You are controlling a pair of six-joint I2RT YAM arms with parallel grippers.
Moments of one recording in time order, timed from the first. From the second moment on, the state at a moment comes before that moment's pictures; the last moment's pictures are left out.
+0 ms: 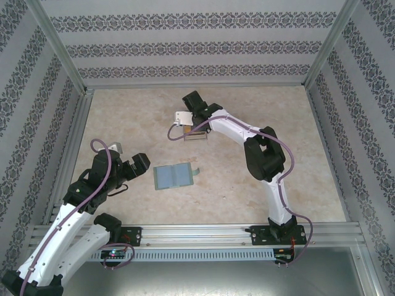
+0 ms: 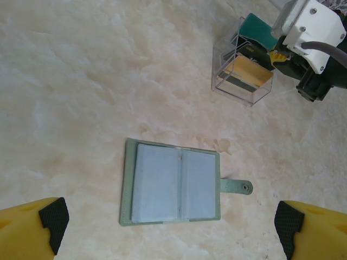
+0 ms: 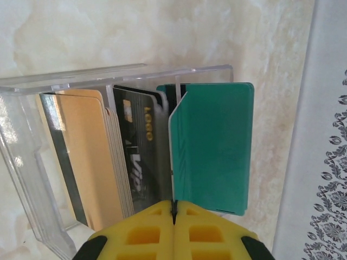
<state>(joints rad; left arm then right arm) -0.37 0.62 0.71 -0.79 -0.02 -0.79 0.61 2.19 1.82 -0.59 0.22 -1.03</state>
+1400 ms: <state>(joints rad) -0.37 0.67 0.64 -0.73 0.01 -0.80 0.57 2.03 1.71 -0.57 0.10 -0.73</state>
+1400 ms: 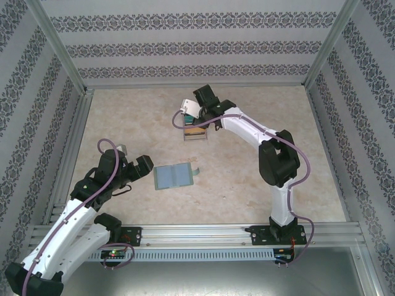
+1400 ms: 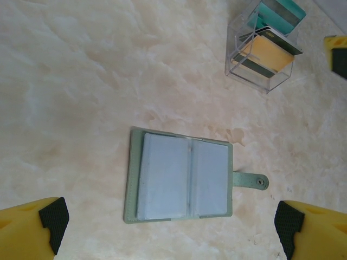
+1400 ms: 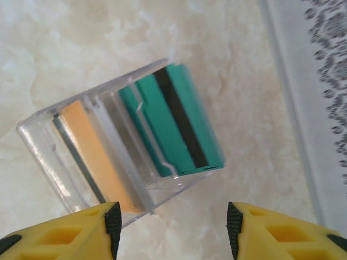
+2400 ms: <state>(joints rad) -0.37 0.67 0.64 -0.73 0.01 -0.80 0.56 2.19 1.84 -0.54 0.27 -0.63</state>
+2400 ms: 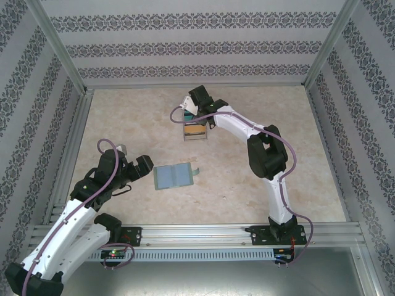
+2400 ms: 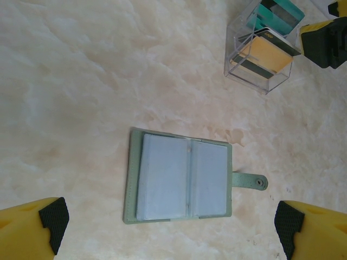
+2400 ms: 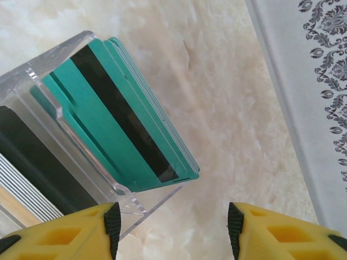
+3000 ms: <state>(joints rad) -0.37 0.64 0.63 -0.73 0.01 -0.82 0.56 2.13 1.76 -0.60 0.08 -0.63</state>
